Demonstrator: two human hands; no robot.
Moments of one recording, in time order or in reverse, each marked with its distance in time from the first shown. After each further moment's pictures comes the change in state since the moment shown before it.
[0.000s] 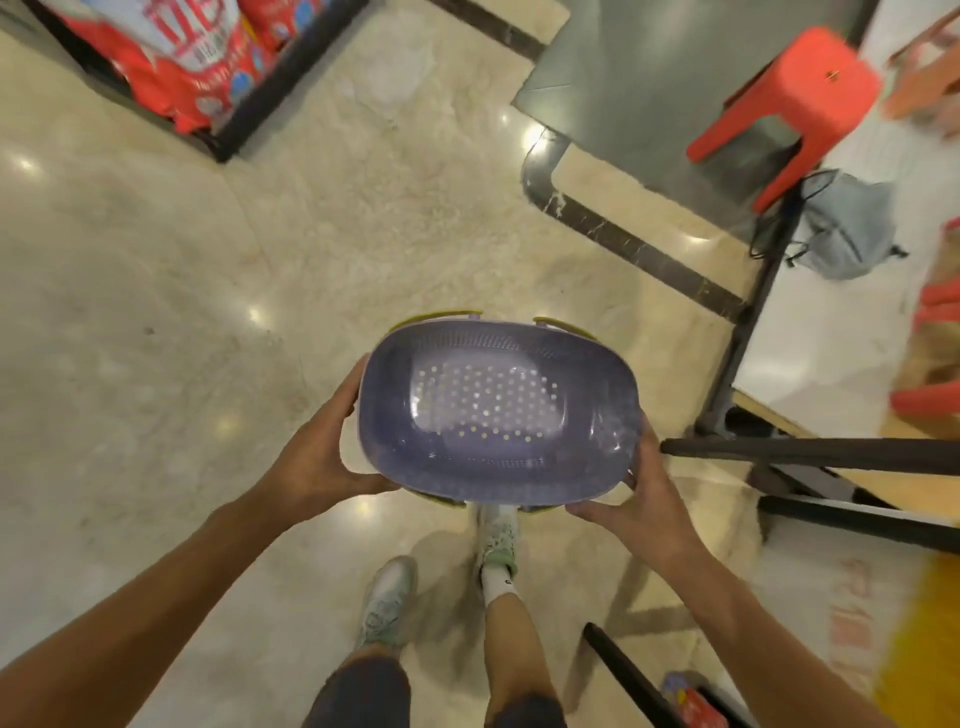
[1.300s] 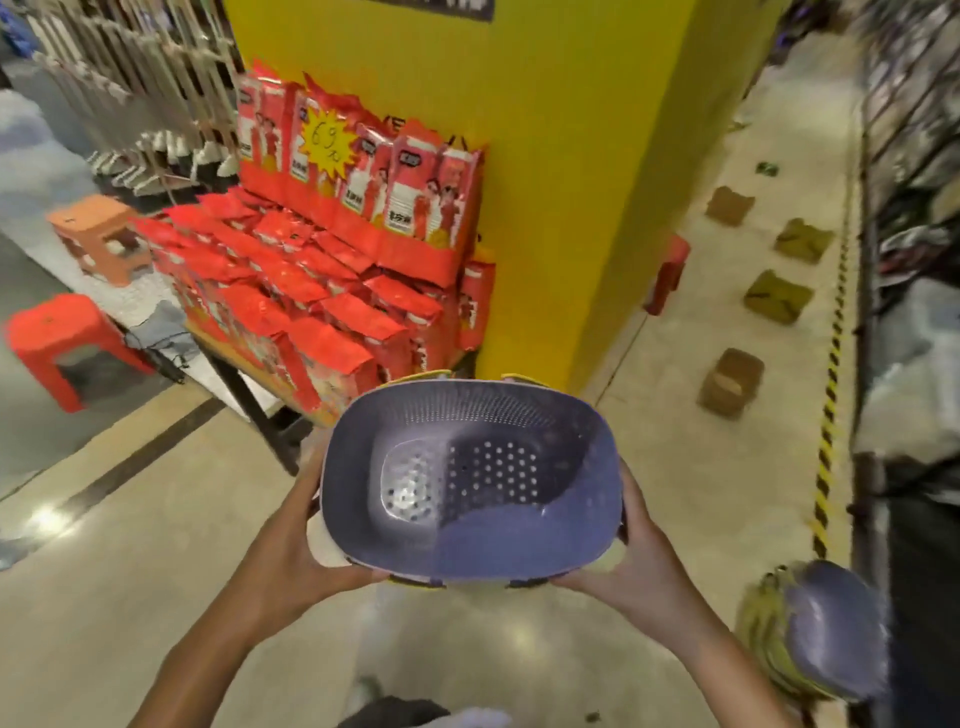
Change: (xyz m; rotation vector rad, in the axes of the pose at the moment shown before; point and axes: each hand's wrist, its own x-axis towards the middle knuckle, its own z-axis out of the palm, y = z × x) left_hand -0.485 0.307 0.279 0.203 -1.119 0.816; right_hand -0.861 -0.025 0.091 0.488 1.359 0.056
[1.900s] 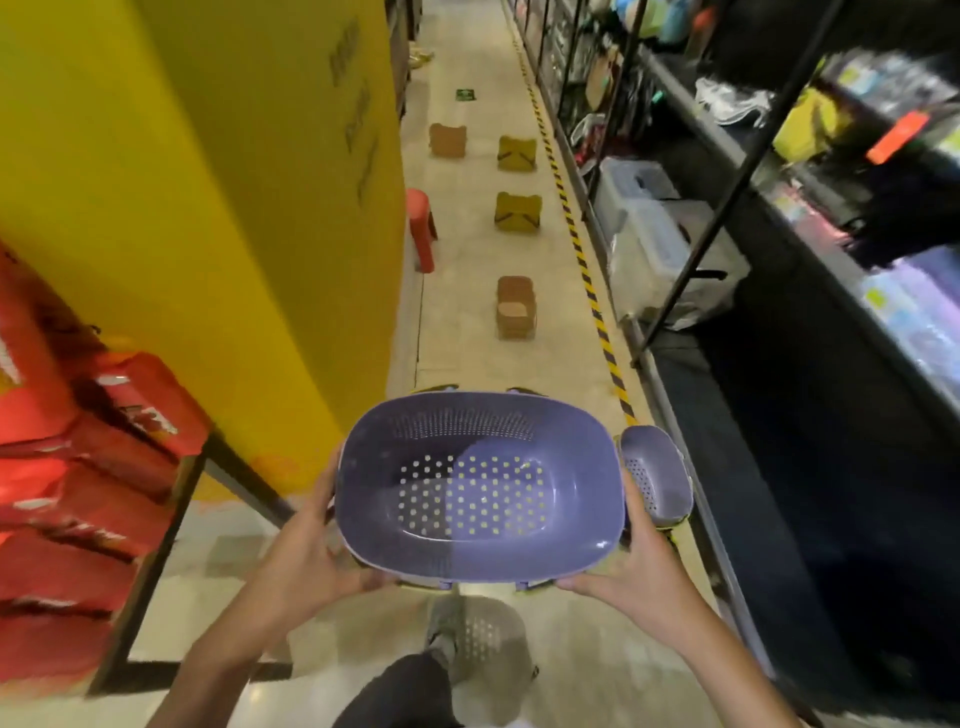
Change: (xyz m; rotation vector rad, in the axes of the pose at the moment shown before) left_hand 0.216 0.032 0.247 0.069 -0.606 0.139; right_hand -0.062 0.102 -0.189 -0.101 0.579 0.274
